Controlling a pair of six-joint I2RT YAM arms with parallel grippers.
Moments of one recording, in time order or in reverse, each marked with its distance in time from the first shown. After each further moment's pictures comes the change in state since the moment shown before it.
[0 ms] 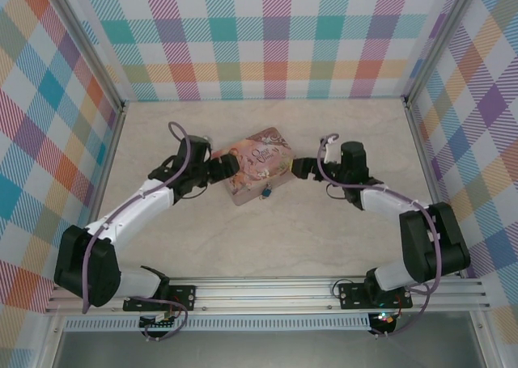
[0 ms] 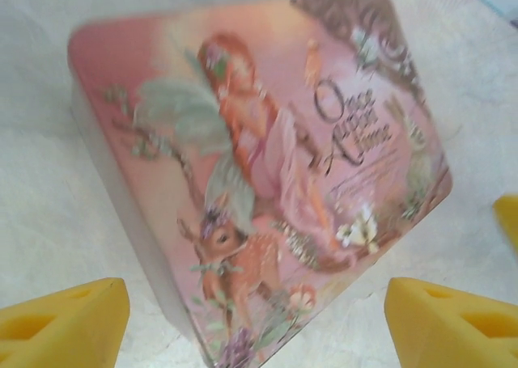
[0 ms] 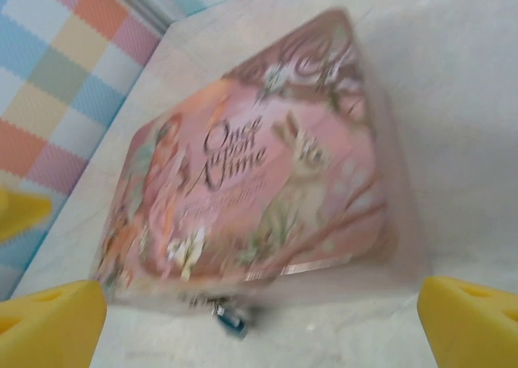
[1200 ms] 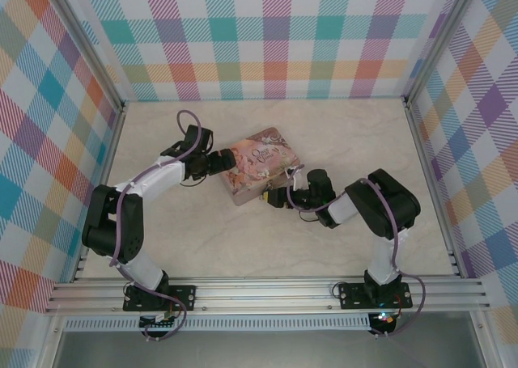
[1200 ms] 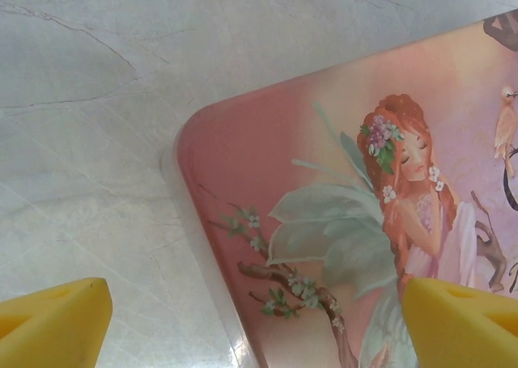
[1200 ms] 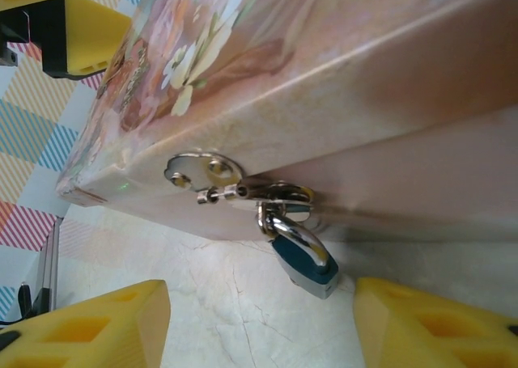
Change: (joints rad) left arm 0.104 0.301 0.121 -0.021 -0.006 0.112; right arm 0.237 0.438 -0.071 0.551 -0.046 0.157
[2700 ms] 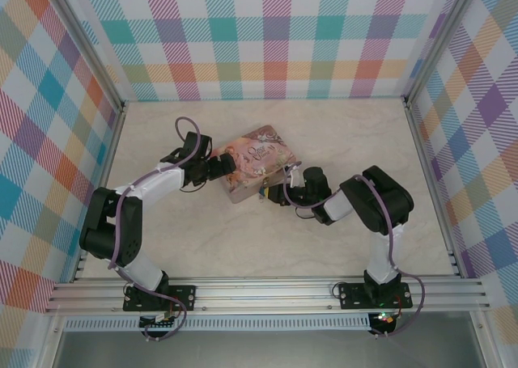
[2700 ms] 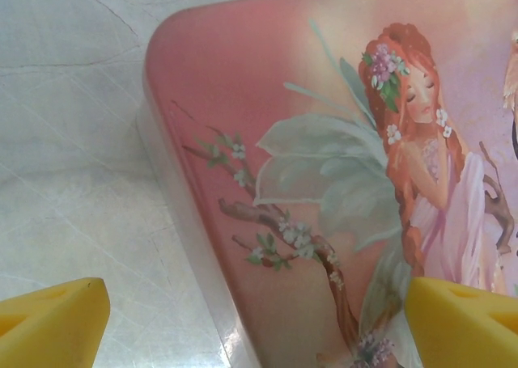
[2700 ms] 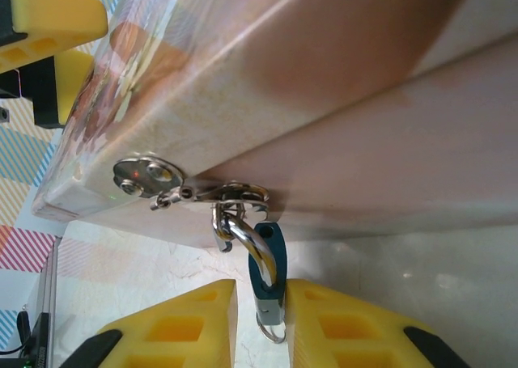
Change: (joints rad) left arm -0.002 -0.027 -0.092 0.081 0.023 -0.044; right arm 0.007 0.057 0.061 -0.001 0.024 0.059
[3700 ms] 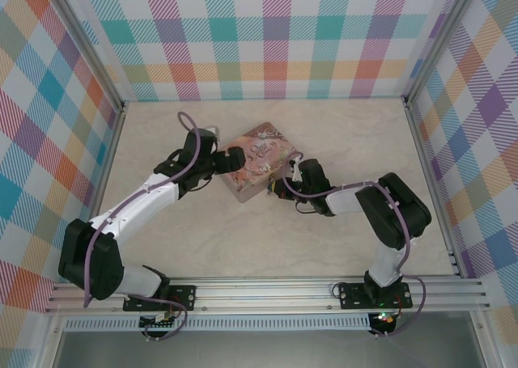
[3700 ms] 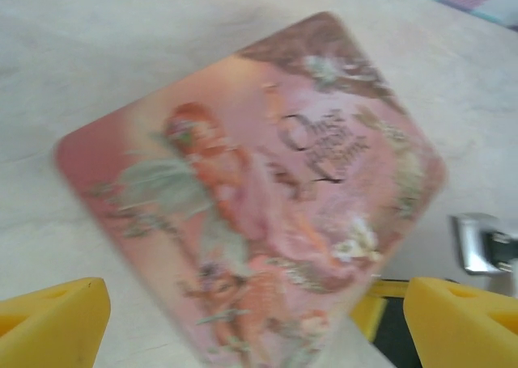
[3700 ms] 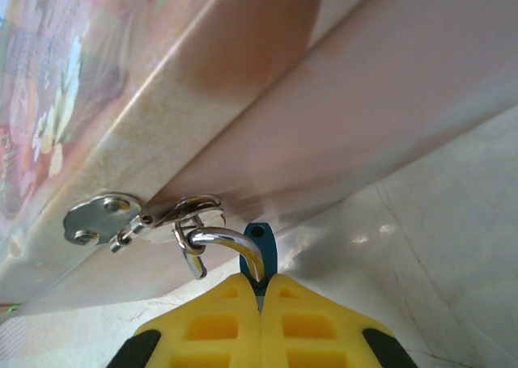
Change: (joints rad) left arm -0.175 -0.227 0.036 -0.006 -0.115 0.066; right arm 0.013 -0.171 0.087 -0.474 0.265 0.055
